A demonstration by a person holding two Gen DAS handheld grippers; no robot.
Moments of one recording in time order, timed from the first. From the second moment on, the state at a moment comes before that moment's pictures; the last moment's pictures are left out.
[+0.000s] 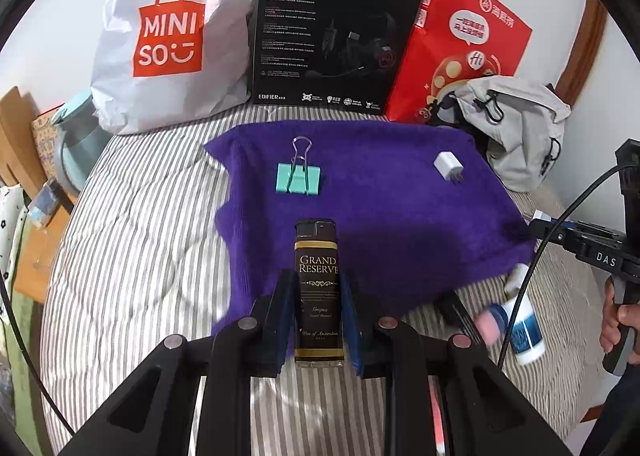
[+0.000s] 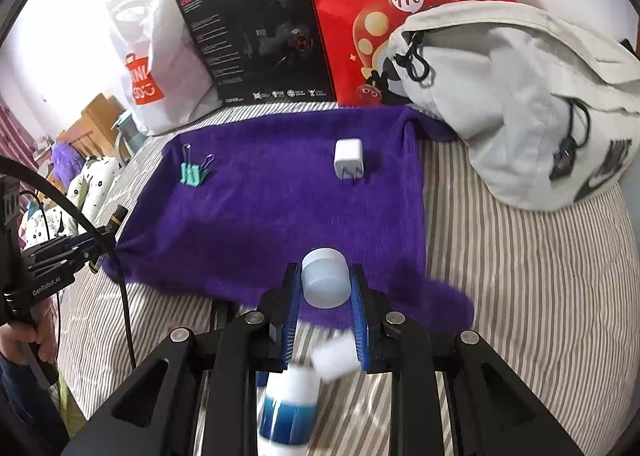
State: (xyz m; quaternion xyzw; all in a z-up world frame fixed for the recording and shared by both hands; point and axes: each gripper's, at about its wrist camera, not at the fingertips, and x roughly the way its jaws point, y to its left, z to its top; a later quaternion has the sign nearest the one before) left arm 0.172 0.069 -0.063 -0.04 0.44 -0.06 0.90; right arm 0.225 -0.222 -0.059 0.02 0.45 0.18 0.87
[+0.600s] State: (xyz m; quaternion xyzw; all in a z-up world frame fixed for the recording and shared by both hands) left arm 0.240 0.071 -0.096 -0.05 0.47 -0.06 0.88; right arm 0.316 -0.206 -0.101 -0.02 0.47 0.15 0.87
